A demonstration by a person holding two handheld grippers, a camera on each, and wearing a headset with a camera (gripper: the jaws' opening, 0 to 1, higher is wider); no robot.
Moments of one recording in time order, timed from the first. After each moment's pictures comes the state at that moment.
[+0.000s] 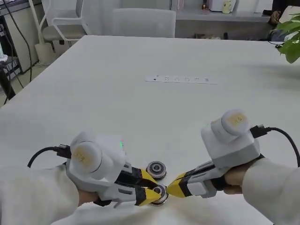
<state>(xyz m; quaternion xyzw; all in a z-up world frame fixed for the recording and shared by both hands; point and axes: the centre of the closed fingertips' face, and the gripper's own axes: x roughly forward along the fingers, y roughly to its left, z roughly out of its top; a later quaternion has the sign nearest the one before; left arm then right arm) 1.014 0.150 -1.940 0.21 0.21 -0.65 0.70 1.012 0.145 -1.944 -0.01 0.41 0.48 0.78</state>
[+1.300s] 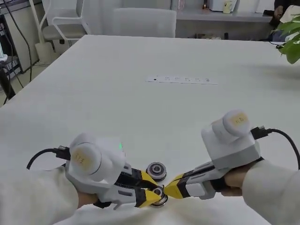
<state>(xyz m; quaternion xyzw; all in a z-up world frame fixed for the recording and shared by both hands) 1.015 0.150 -1.940 0.21 0.21 -0.64 0.70 1.011 0.150 -1.940 0.00 0.41 0.48 0.77</state>
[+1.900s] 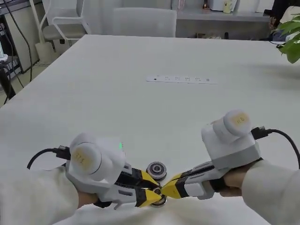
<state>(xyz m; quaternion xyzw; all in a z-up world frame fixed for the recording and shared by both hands) 1.015 0.150 -1.940 0.21 0.21 -0.64 0.71 1.009 0.158 -1.935 0.01 0.40 0.50 0.77</state>
